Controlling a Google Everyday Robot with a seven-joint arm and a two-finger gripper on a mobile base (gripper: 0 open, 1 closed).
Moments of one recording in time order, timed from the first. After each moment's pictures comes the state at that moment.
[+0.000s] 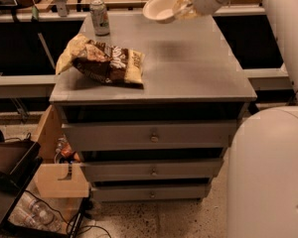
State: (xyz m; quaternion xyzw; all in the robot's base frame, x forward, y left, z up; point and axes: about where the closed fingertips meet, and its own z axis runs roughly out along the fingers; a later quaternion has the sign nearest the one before) arm 0.799 -0.108 0.979 -0.83 0.33 -0.20 0.41
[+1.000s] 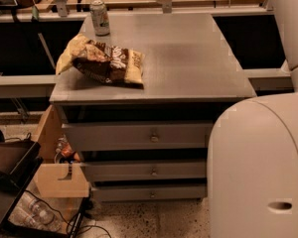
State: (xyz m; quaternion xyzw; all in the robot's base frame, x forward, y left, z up) arm 0.781 -0.096 1.052 -0.85 0.30 -0.26 0.34
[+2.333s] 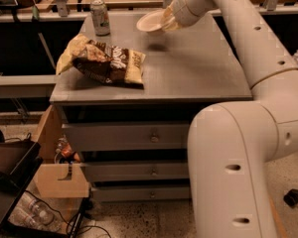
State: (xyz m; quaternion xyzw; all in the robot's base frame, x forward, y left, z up) arm 0.856 -0.076 0.914 -0.82 0.40 -0.17 0.38
